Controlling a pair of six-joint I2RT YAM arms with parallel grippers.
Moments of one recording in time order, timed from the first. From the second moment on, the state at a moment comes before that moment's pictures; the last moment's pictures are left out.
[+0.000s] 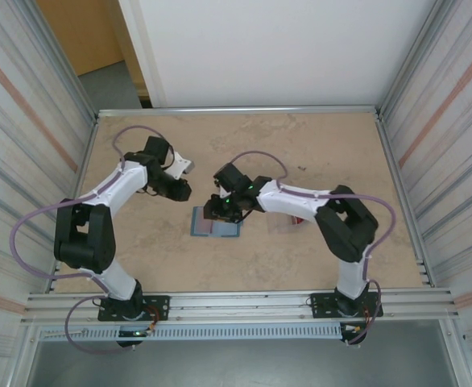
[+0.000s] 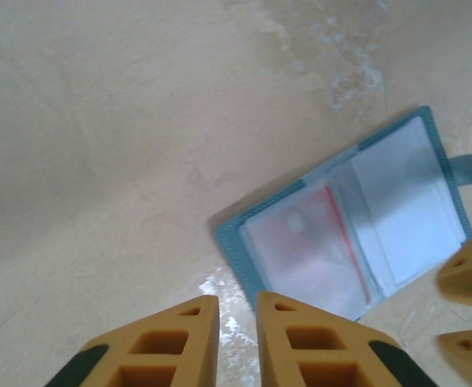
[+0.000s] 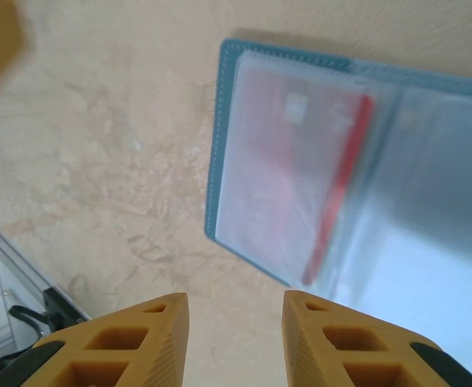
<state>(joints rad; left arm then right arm) -0.24 1.63 1.18 -0.82 0.36 0.22 0.87 1.85 1.29 -0.41 -0.33 0.87</state>
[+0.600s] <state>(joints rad) -0.53 1.62 1.29 -0.77 0.30 0.28 0.76 1.46 1.16 -0.76 0.01 0.72</state>
